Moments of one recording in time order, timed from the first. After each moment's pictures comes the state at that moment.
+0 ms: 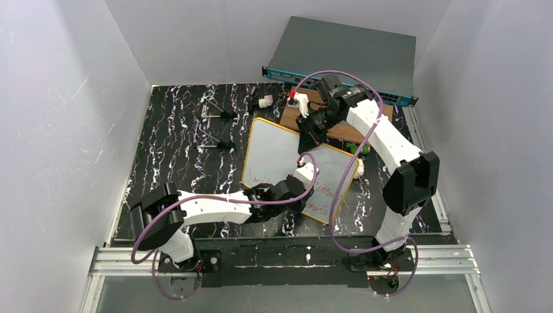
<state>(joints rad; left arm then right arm) -1.20 1.53 0.85 0.07 -0.33 -0.31 0.51 1.79 1.78 -1.18 -0.71 -0.34</state>
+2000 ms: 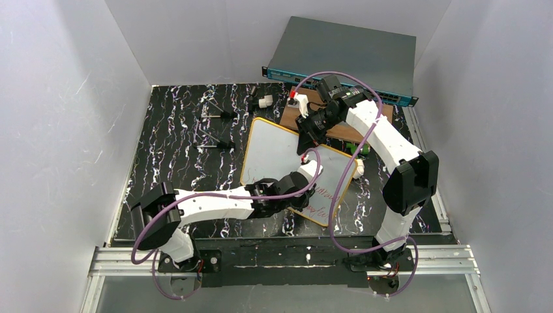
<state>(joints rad) -1.20 1.54 0.93 -0.10 -0.30 -0.31 0.51 1.79 1.76 -1.15 -0.72 -0.32</state>
